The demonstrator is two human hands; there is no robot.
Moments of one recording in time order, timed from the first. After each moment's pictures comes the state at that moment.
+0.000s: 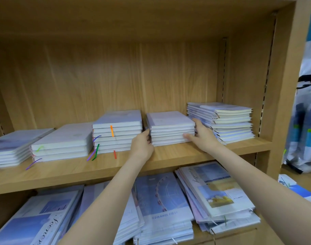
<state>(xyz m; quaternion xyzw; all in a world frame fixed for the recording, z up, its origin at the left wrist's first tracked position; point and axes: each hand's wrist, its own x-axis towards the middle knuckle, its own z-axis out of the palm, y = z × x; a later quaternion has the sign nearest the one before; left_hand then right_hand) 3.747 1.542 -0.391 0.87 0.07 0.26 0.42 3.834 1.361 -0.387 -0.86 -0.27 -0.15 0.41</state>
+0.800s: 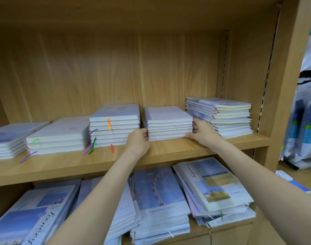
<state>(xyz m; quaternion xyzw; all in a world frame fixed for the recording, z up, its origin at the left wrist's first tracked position) 3.739 1.543 -0.390 0.87 0.08 0.22 0.42 3.841 1.355 -0.388 -0.85 -0.27 -0.09 0.44</state>
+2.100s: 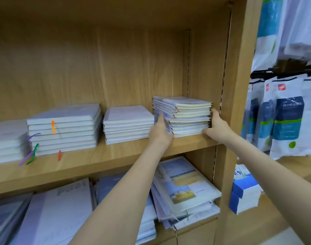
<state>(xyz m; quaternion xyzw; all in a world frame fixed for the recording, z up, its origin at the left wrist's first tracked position) 3.821 1.401 -0.387 0.91 0.02 0.19 0.37 3.855 1.225 -0.378 -0.90 -0.10 -0.14 0.40</state>
